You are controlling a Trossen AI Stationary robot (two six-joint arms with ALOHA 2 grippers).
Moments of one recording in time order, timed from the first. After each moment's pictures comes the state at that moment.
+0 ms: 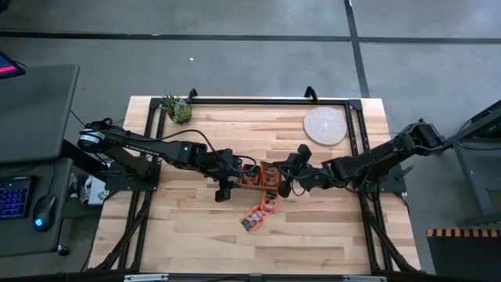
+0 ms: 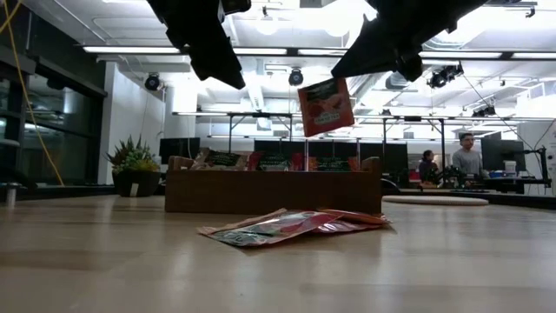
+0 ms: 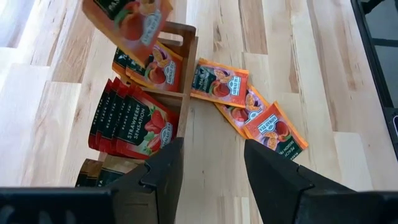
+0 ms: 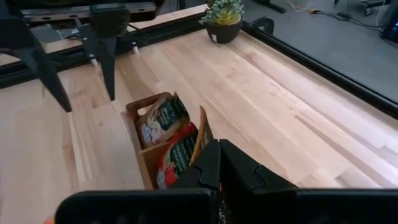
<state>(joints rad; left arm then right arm) -0.14 1.44 1.09 -0.44 0.01 -0.19 0.30 1.38 0.80 0.00 0.68 0.49</state>
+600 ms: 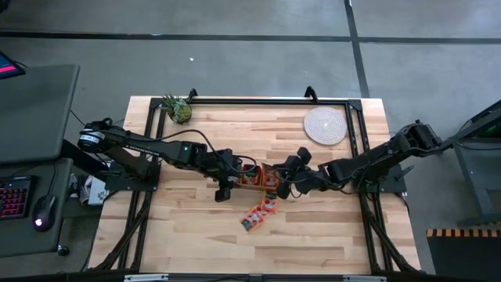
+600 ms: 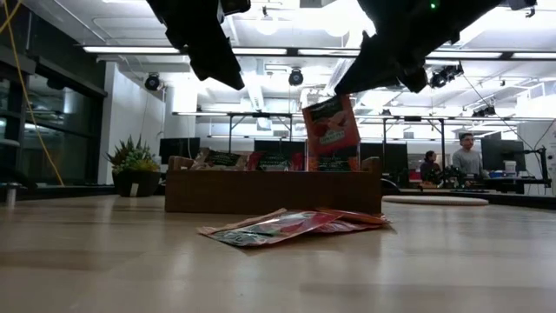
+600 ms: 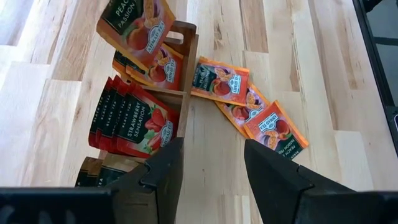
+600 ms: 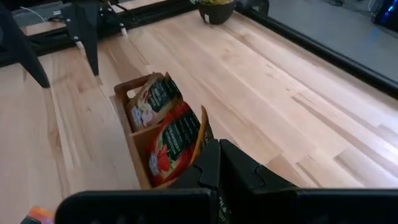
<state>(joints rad) -0.14 1.44 1.09 -0.44 0.01 -0.19 0.30 1.42 0.80 -0.03 0.70 0.56</state>
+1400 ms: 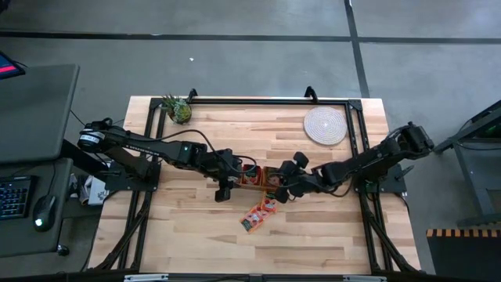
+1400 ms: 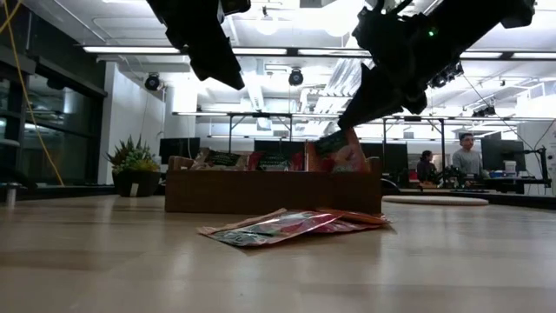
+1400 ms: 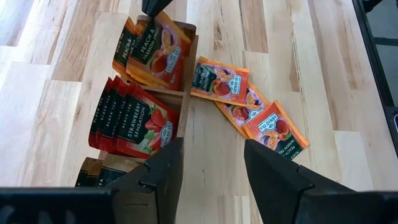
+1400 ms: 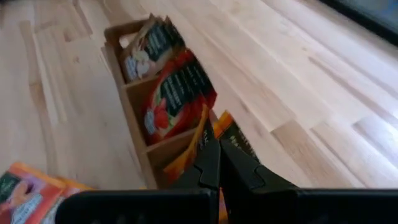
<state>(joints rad) -0.14 1.44 1.09 -0.44 0.01 -0.19 0.29 1.51 0.80 -0.08 0.62 0.60</state>
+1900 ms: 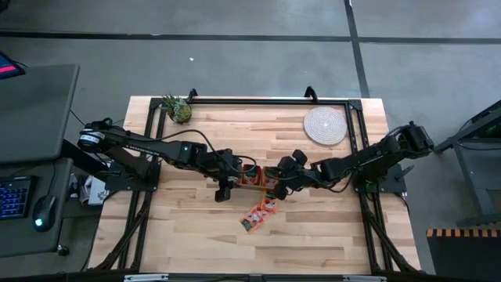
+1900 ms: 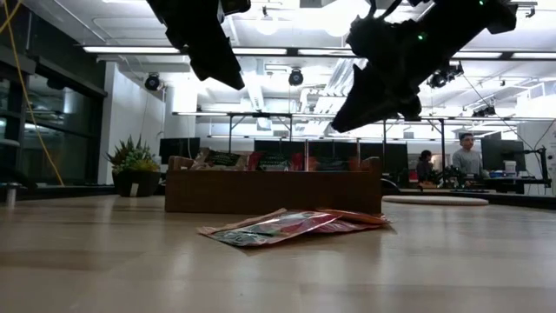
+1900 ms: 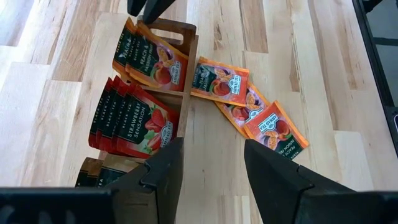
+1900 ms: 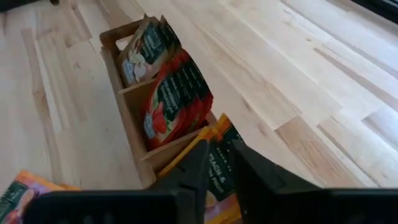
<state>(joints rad) -0.14 1.44 1.09 -0.44 0.01 -0.19 0.24 1.51 0.80 -0.07 0.53 0.61</state>
